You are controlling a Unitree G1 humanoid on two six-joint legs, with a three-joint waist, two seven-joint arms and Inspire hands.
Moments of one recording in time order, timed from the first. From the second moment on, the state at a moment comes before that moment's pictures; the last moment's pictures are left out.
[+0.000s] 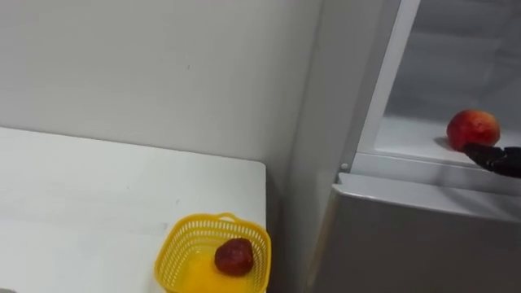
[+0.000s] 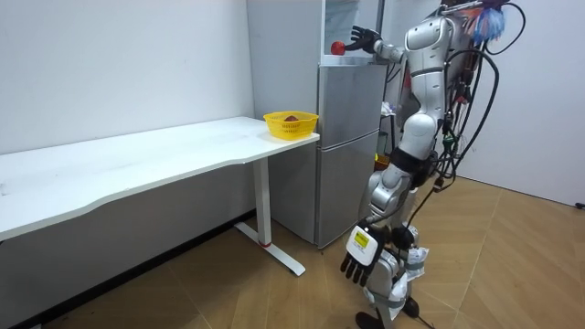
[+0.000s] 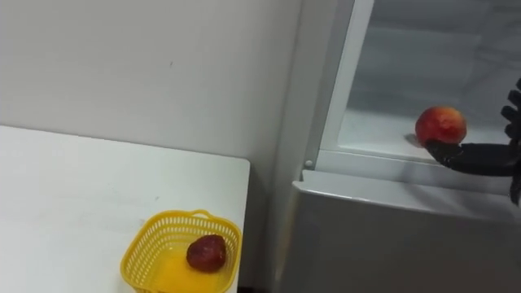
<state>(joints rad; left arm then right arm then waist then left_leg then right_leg) 0.35 0.31 0.12 1.00 0.32 0.11 -0.09 -0.49 -0.73 -0.18 0.45 0.44 0.02 -0.20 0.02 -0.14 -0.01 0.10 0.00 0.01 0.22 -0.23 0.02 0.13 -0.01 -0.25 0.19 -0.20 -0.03</state>
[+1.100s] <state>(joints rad) 0.36 0.31 0.12 0.96 0.33 0.13 -0.11 -0.59 -0.78 -0.09 0.54 0.44 0.05 -0.15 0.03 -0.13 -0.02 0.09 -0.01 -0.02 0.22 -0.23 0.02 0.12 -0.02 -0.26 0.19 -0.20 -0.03</state>
